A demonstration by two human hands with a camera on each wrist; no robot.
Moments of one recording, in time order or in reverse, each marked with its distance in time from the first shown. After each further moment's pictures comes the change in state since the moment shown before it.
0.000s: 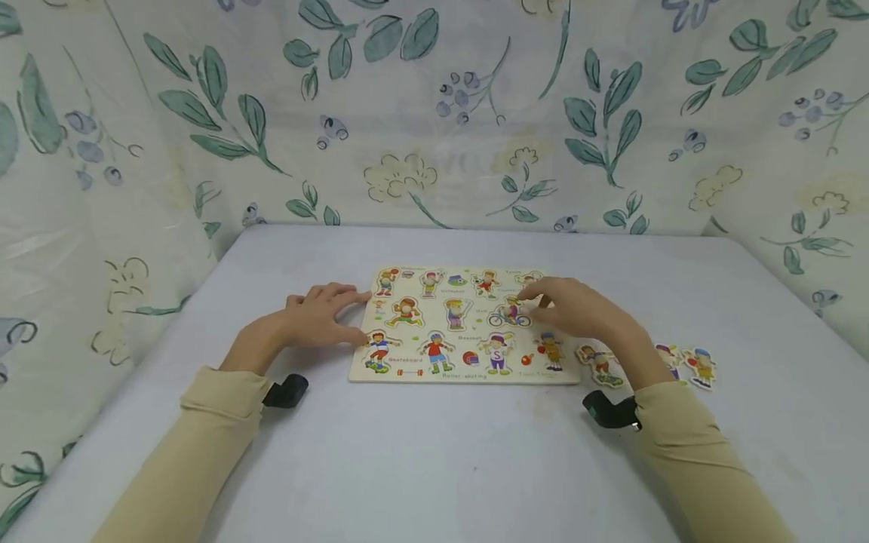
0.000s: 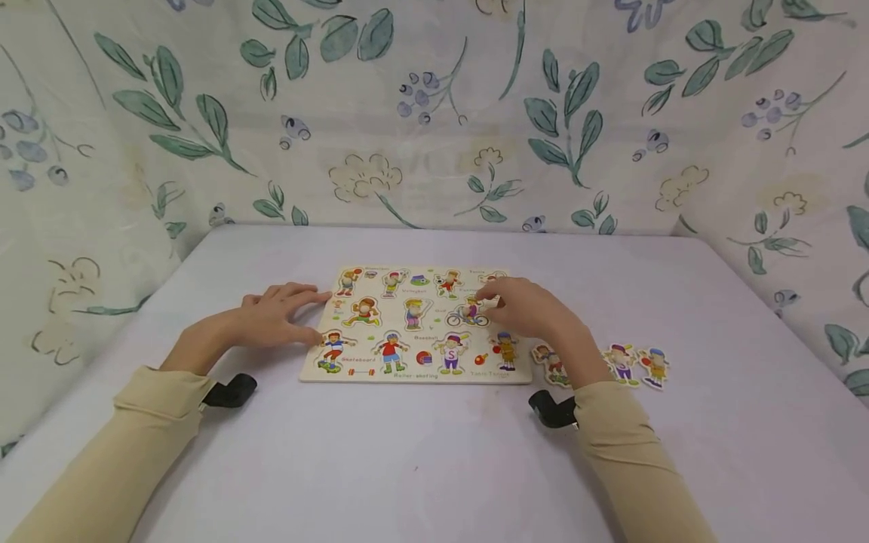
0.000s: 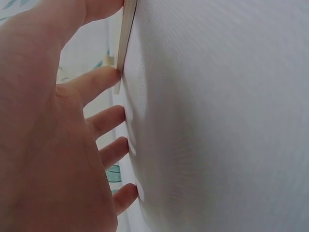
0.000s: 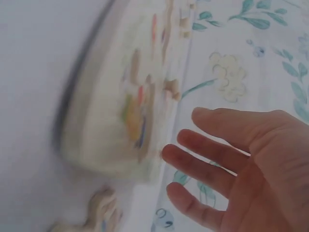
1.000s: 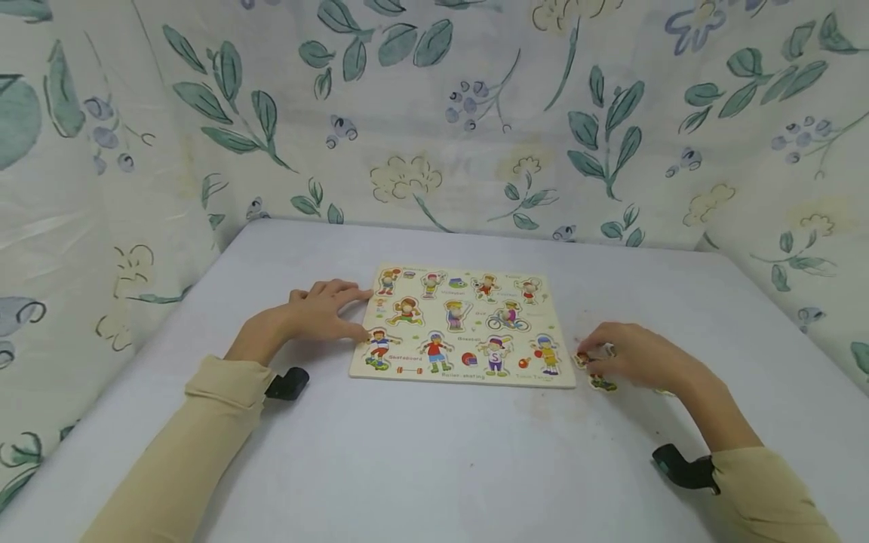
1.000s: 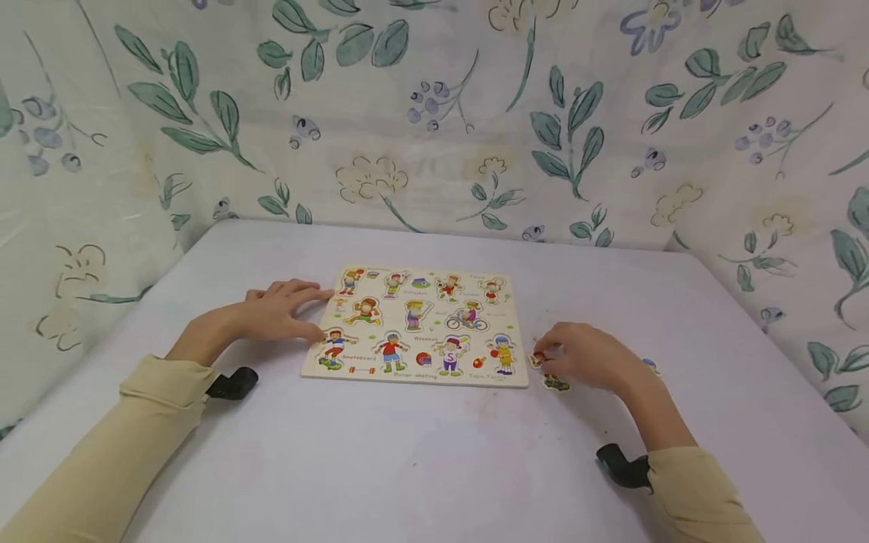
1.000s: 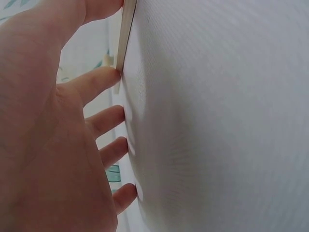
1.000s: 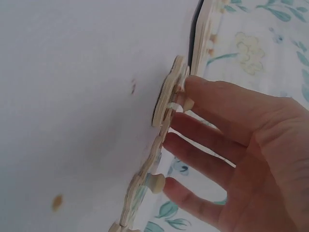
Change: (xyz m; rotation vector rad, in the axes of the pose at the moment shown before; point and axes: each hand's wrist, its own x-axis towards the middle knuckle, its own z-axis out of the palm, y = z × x) left_hand 0.002 -0.004 0.004 0.006 0.008 0.000; right_hand -0.076 0.037 0.001 -0.057 -0.015 0.104
